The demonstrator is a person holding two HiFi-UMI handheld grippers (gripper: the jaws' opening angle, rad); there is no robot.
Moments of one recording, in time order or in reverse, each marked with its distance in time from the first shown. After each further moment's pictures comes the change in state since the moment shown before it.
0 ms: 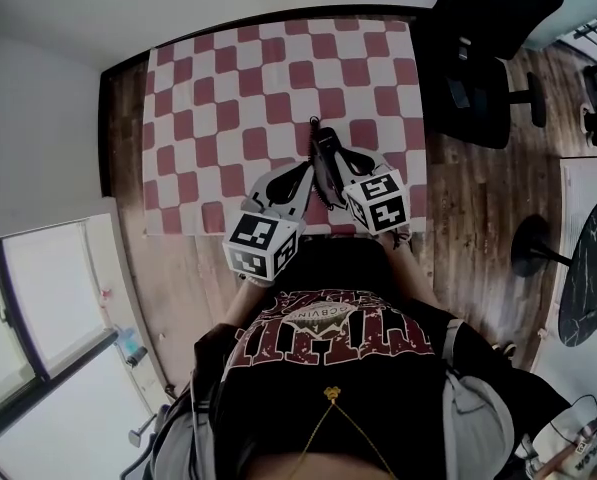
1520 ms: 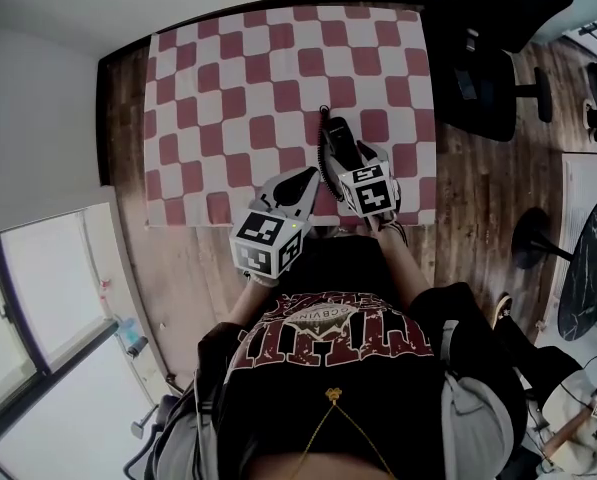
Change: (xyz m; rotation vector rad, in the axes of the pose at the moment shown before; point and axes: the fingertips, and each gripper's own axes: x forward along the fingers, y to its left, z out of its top) left arm -0.007 0.009 -0.040 -0.092 0.082 -0.032; right arm 0.052 -0.004 -0.067 0.041 0.187 -0.092
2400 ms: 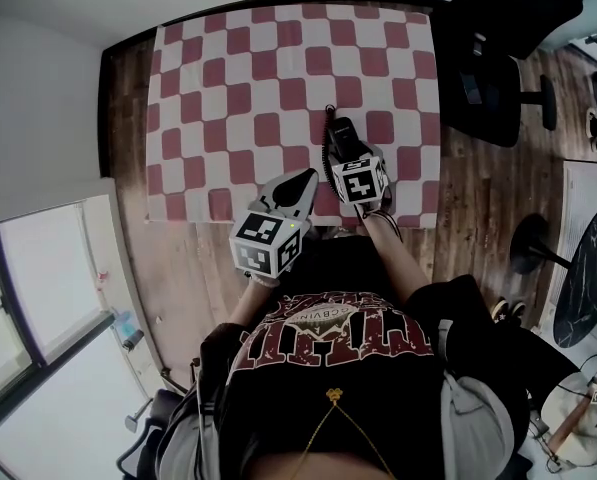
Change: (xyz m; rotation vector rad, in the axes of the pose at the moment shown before) left arm -0.003 0.013 -0.011 -0.060 -0.002 0.036; right arm 0.042 -0.005 -0.019 -0.003 0.089 -0.069
